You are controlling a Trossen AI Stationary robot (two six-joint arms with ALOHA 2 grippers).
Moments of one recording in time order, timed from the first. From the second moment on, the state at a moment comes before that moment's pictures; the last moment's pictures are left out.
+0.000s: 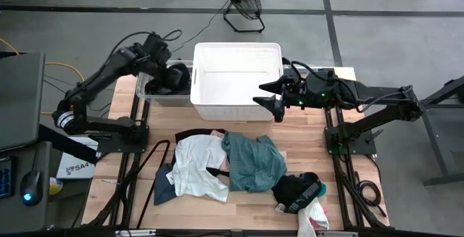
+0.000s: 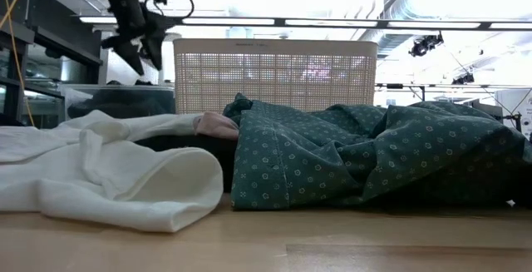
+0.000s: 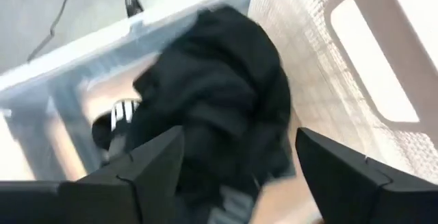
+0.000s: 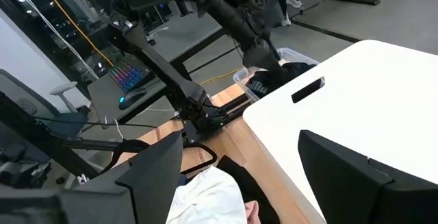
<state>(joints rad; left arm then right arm) 0.88 1.18 1.21 -1.05 -0.03 -0.24 0.04 1.22 1.38 -0.41 0.27 0.50</state>
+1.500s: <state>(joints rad) 0.88 1.28 1.15 -0.92 -0.08 -0.31 0.04 1.22 1.38 -0.42 0.27 0.50</state>
